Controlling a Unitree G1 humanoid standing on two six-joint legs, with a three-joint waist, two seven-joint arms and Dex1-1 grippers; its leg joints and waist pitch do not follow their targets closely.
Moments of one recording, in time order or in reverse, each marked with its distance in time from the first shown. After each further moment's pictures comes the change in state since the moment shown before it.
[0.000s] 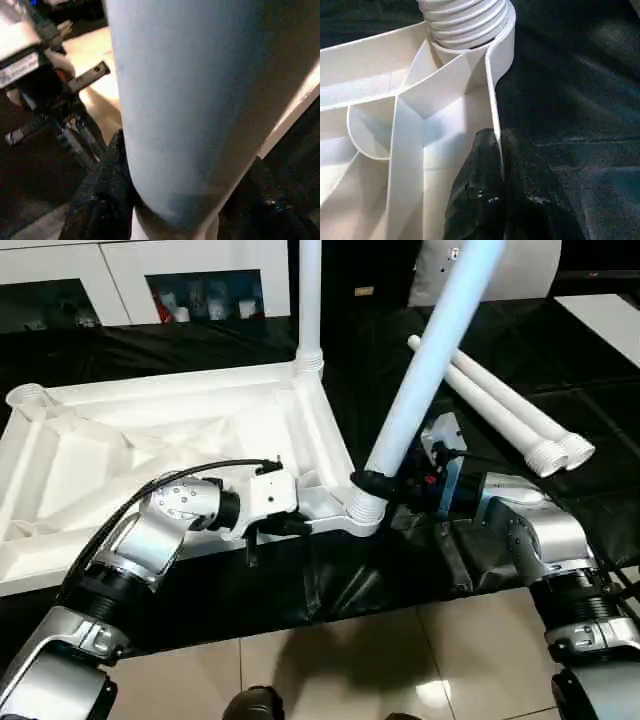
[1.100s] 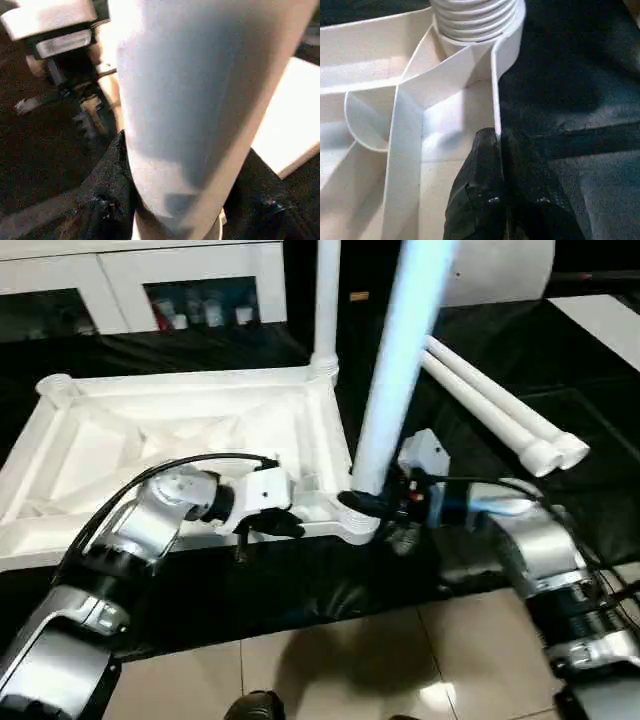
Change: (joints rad) left arm -0.025 0.002 0.036 0.086 -0.012 0.019 -0.041; right arm 0.091 0.068 0.037 -0.107 -0.080 -0.089 -0.121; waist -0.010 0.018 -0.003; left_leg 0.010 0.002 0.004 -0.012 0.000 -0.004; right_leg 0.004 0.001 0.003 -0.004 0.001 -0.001
